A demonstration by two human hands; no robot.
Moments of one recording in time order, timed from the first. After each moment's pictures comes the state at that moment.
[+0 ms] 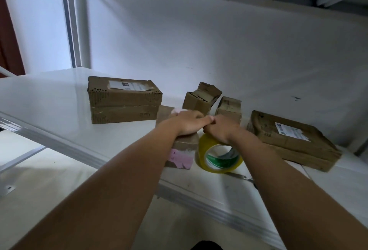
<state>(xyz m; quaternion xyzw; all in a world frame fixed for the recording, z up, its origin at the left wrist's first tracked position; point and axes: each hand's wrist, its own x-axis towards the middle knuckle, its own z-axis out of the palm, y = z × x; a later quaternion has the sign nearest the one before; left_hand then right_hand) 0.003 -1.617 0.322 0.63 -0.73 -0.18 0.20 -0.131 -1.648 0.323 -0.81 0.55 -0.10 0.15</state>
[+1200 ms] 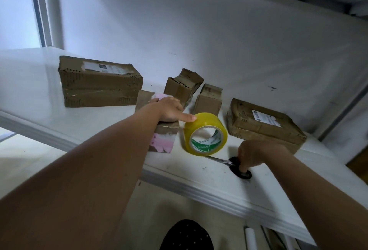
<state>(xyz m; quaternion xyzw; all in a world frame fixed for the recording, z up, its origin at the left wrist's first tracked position) 0.003 -1.615 0.316 0.64 -0.74 -0.16 0.11 -0.264 -1.628 0.300 -0.74 0.61 0.29 0.00</state>
